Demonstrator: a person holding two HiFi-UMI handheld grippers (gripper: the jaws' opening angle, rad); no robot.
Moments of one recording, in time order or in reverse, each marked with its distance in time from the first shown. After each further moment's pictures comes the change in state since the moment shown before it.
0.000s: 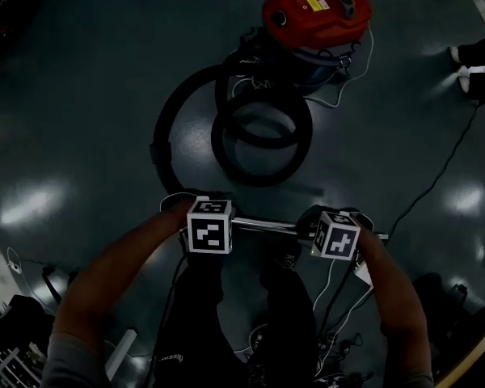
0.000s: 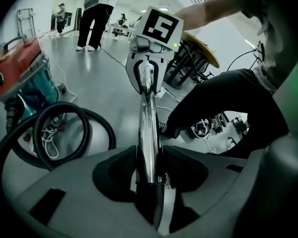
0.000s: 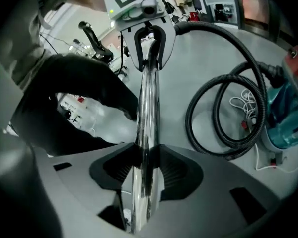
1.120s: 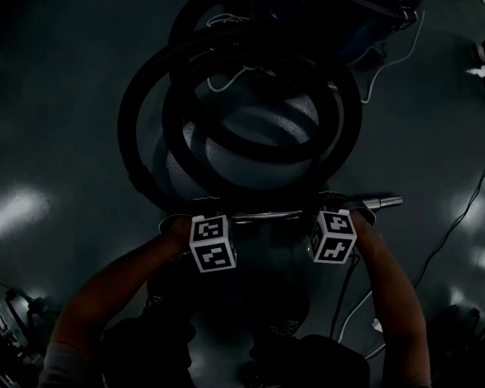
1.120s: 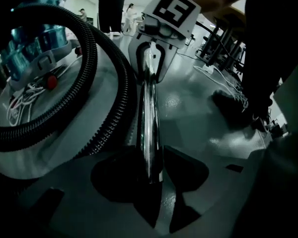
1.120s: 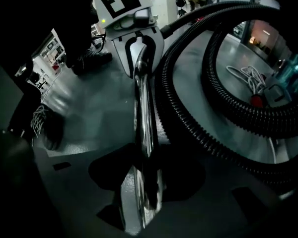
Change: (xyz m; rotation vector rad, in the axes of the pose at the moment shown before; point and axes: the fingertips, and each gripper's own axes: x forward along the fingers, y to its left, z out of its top) left arm 0.293 0.205 -0.101 -0.109 -0.023 0.331; right arm 0.231 -0.228 -0.129 -0.160 0.137 -0.313
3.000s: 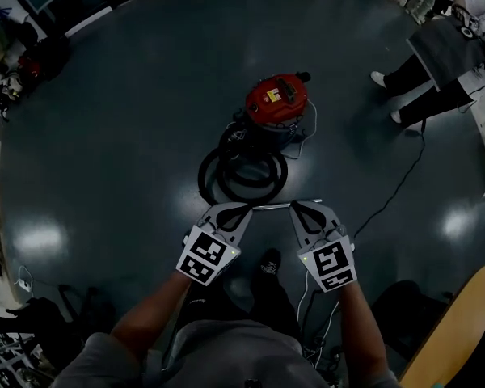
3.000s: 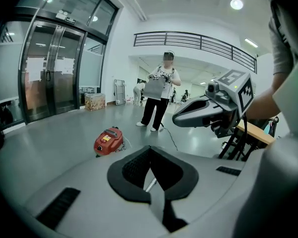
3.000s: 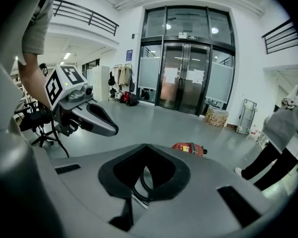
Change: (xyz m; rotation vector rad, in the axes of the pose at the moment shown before) left arm -0.766 -0.148 0.306 -0.440 -0.742 0.396; right arm -0.806 0.109 0.241 0.596 -0.671 -0.647
